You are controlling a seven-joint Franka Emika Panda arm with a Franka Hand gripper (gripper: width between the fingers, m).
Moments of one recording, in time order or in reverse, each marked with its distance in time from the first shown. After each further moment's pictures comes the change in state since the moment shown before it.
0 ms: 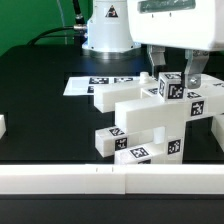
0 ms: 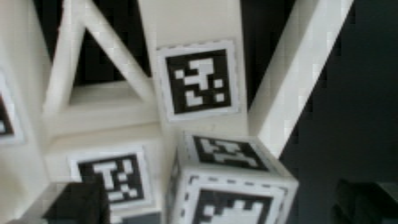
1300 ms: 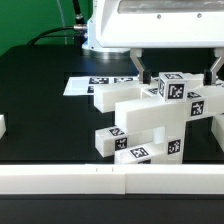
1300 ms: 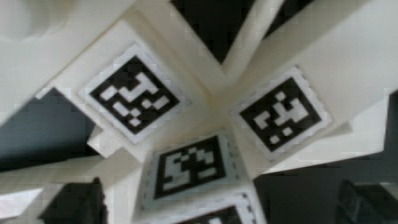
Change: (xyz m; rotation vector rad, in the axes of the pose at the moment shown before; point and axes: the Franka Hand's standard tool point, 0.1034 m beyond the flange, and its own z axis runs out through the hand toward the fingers) arm -0.005 0.000 0.003 -0.037 0.027 -0.998
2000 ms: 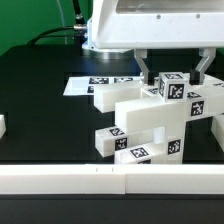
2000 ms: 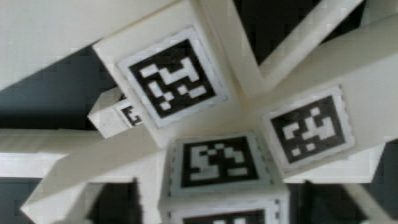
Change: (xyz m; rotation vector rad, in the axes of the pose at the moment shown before) arm 0.001 0.005 0.000 -0.006 0.001 -0.195
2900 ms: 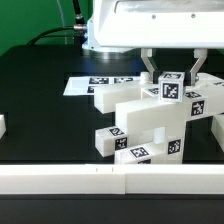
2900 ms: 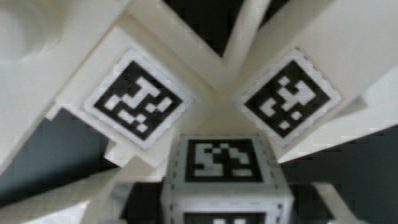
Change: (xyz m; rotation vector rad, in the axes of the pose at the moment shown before) arm 0.000 -0.001 0.000 0.005 0.000 0.396
